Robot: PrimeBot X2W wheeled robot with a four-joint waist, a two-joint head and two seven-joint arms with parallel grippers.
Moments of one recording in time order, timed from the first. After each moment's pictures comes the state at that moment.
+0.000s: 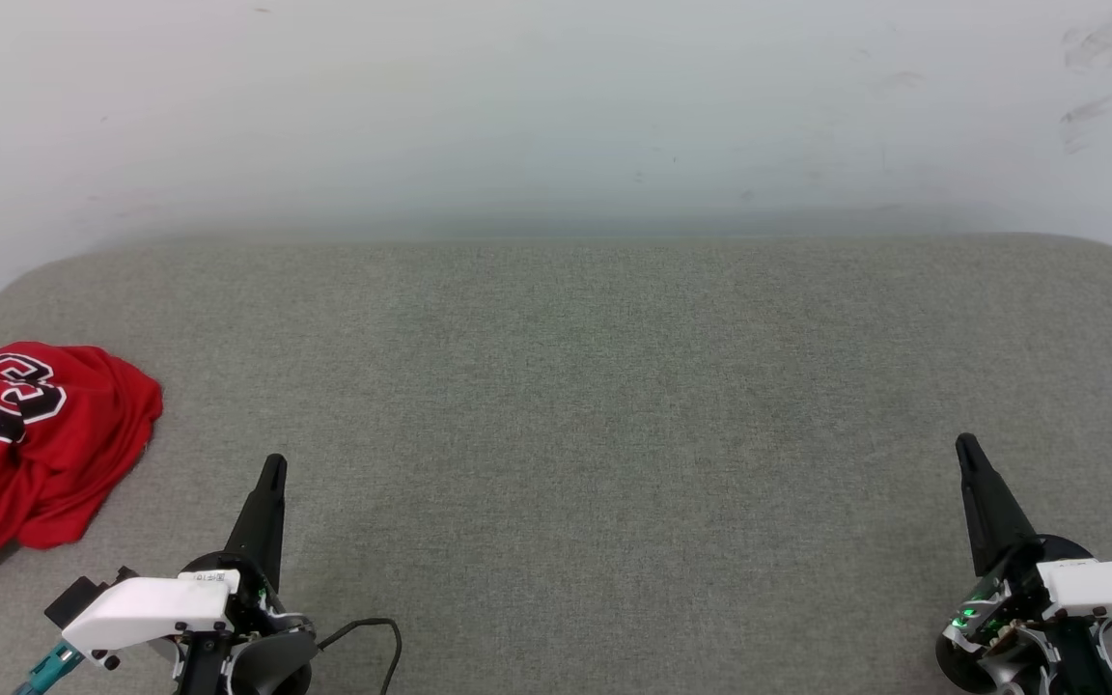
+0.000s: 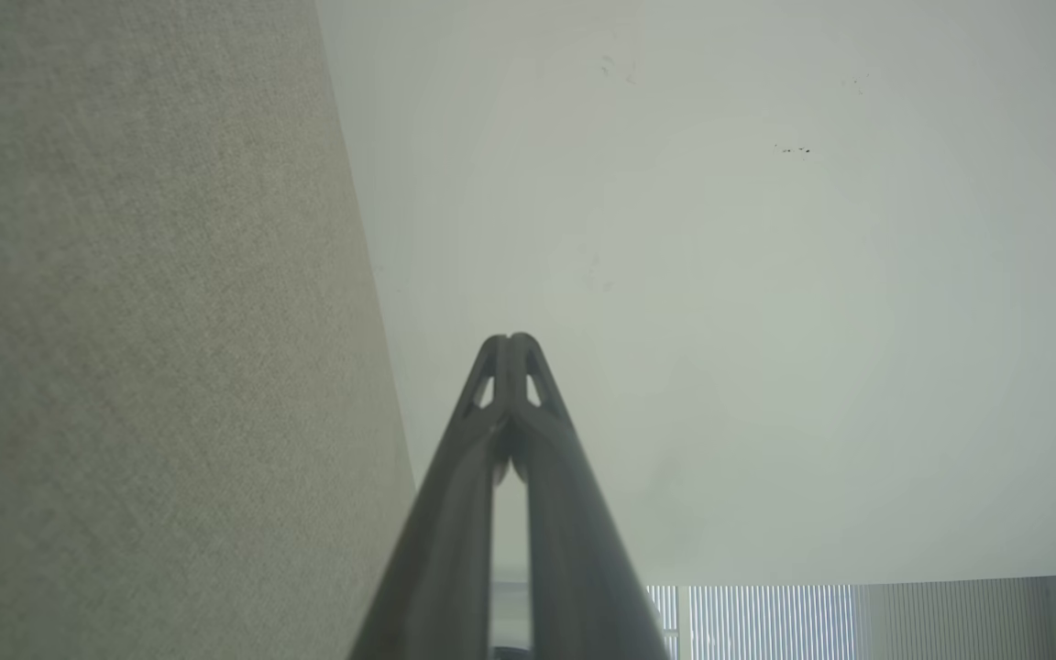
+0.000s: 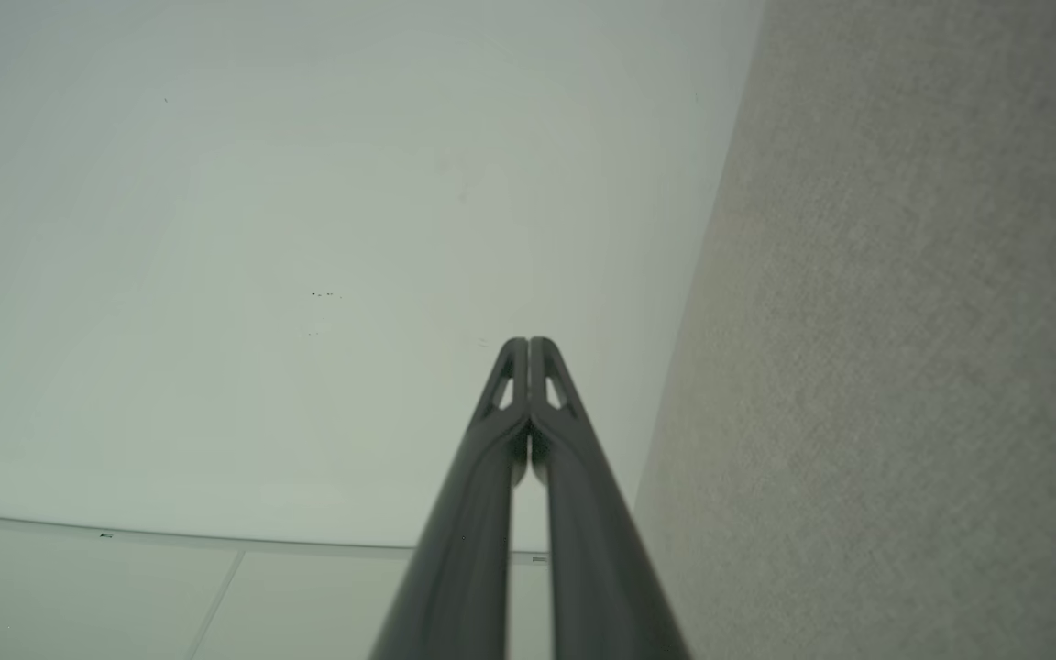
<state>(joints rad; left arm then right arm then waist) -0.11 0.05 0.11 0.25 -1.61 -0.13 0.11 -0.10 -0.05 -0.11 0.25 1.62 0.13 0.11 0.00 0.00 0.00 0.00</state>
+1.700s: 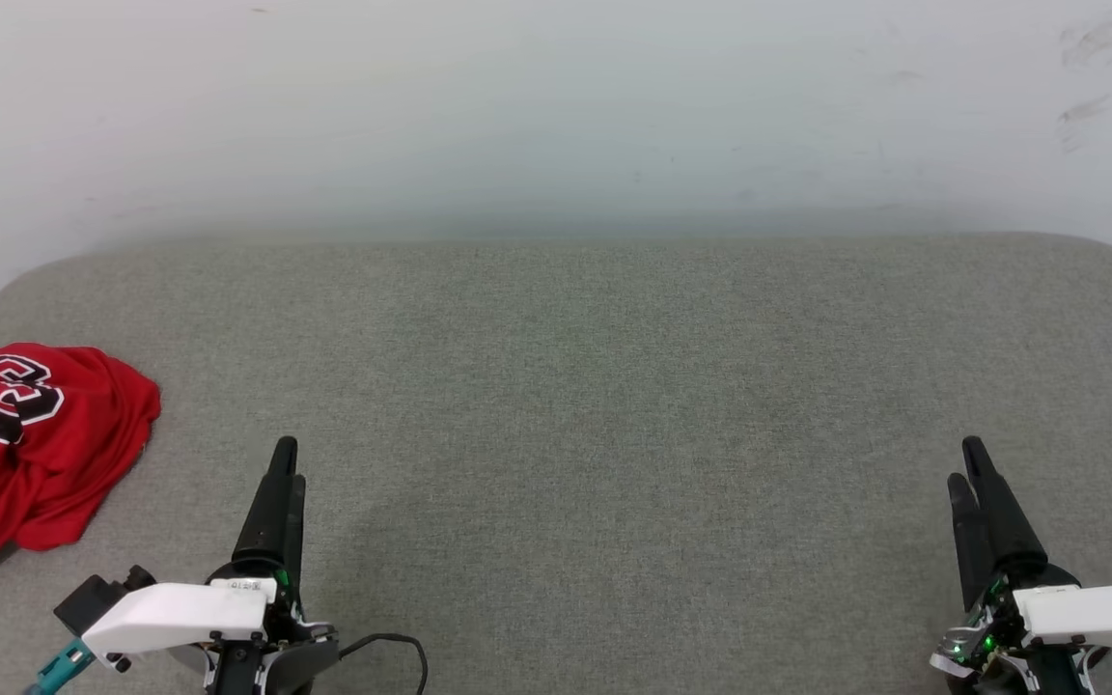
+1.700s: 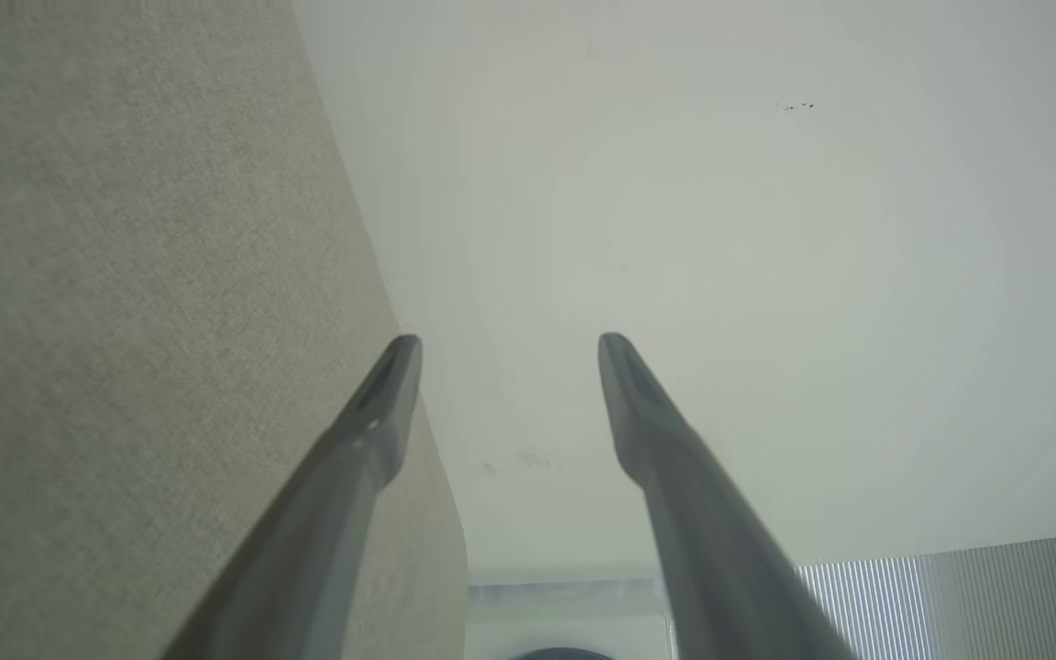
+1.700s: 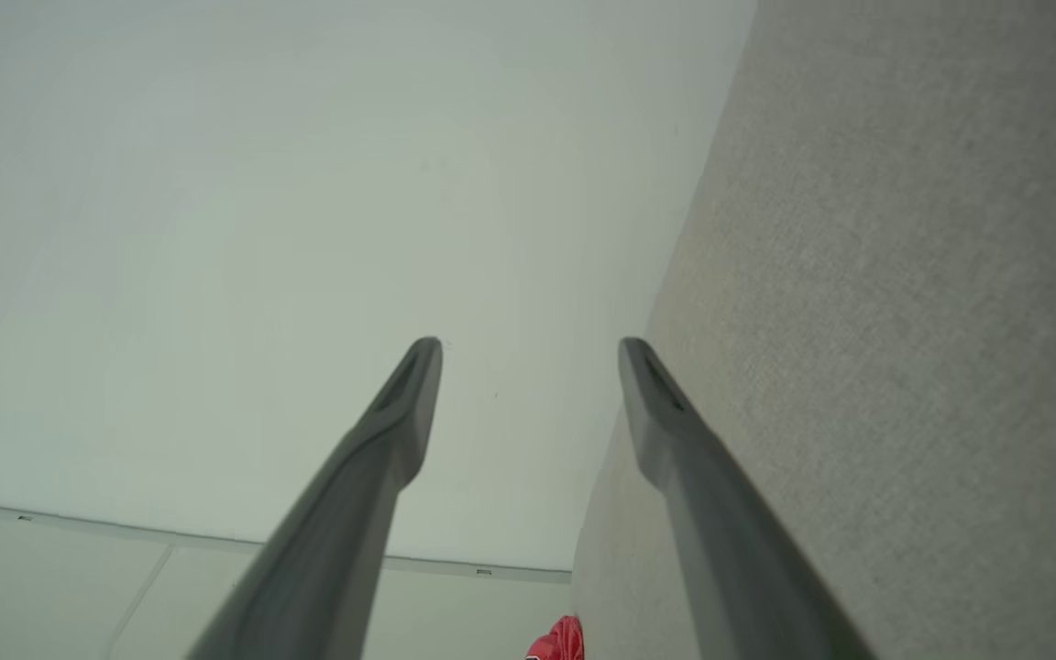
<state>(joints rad) -0.07 0.05 0.04 0.18 -1.50 -0.13 0.01 -0.04 -0.05 -0.06 0.18 1.50 0.13 0.02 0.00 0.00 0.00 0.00</state>
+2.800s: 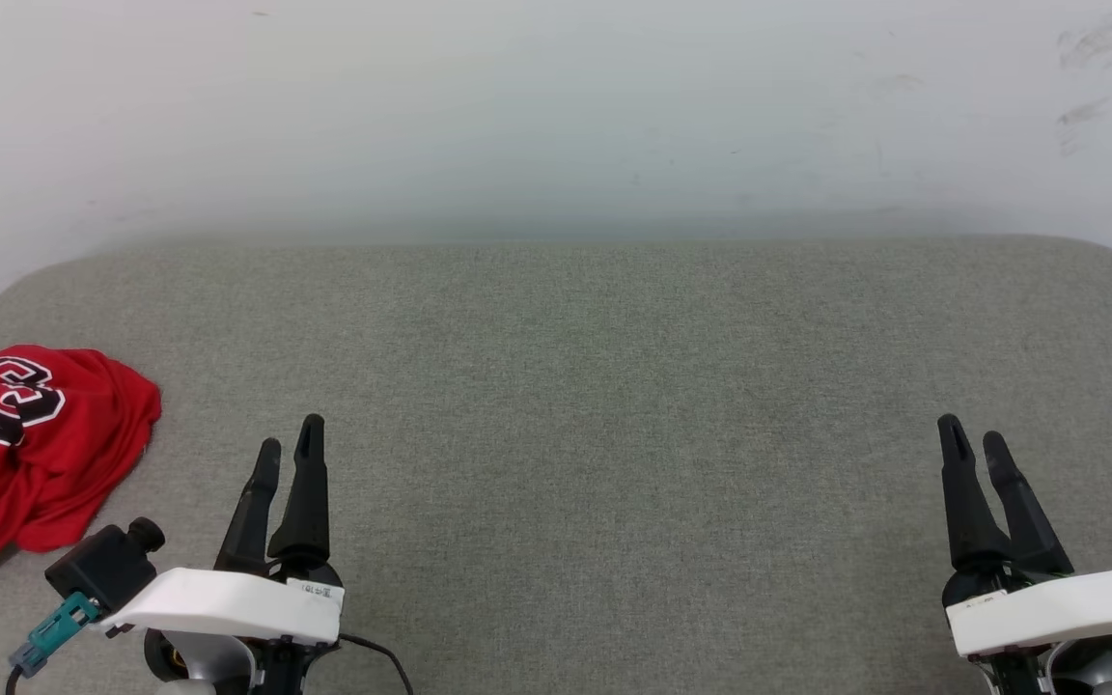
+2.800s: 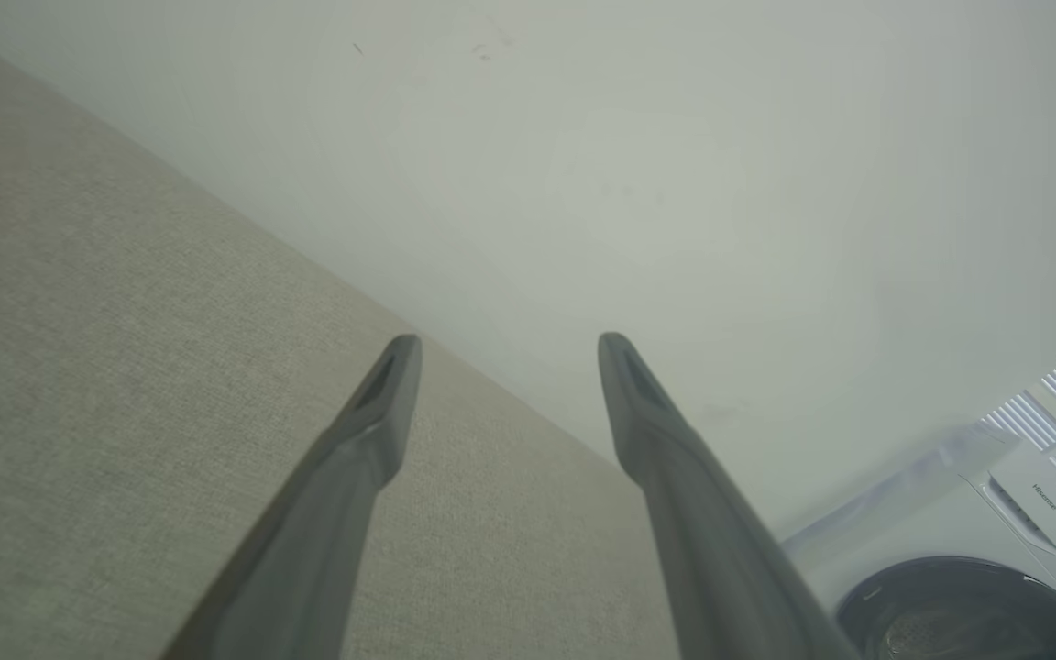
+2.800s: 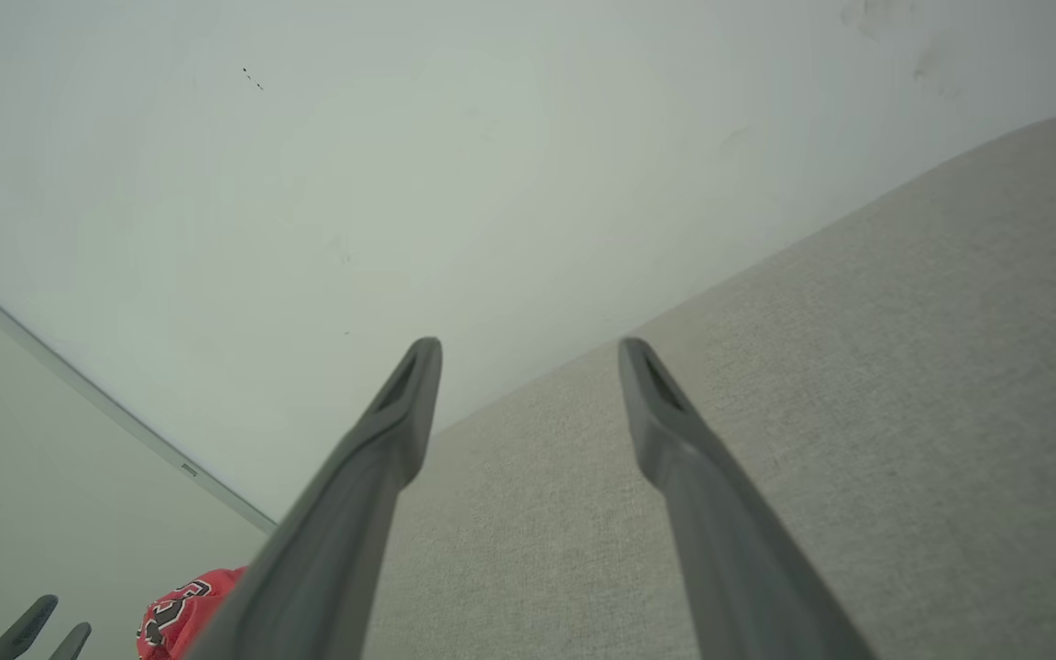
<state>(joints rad) -0.05 0.05 0.02 0.06 -0.82 -0.13 -0.10 0.00 -0.05 -0.05 0.01 0.73 0.13 -0.07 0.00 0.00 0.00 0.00</state>
